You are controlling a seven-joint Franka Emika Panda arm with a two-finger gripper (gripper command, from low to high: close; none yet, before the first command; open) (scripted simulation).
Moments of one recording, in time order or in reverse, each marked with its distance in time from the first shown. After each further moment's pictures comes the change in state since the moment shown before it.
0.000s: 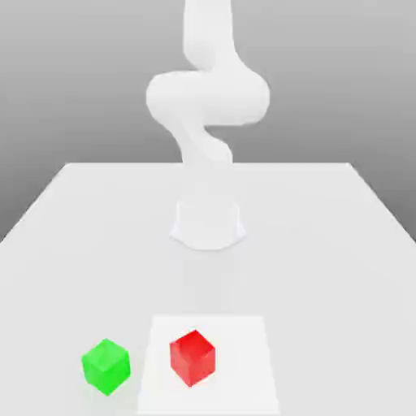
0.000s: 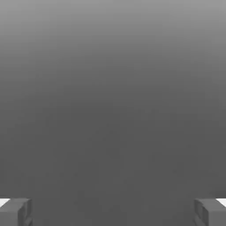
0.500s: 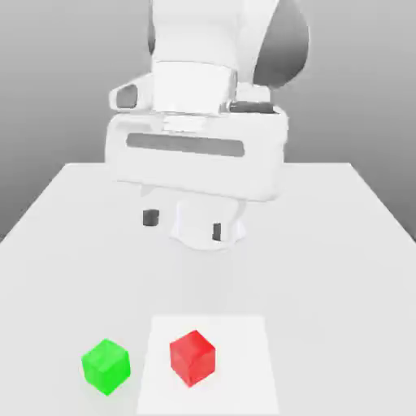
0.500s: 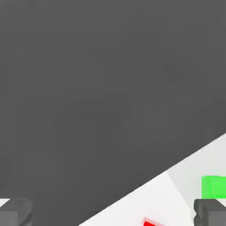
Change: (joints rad) arm -0.160 0.551 0.119 -0.217 -0.056 0.274 0.552
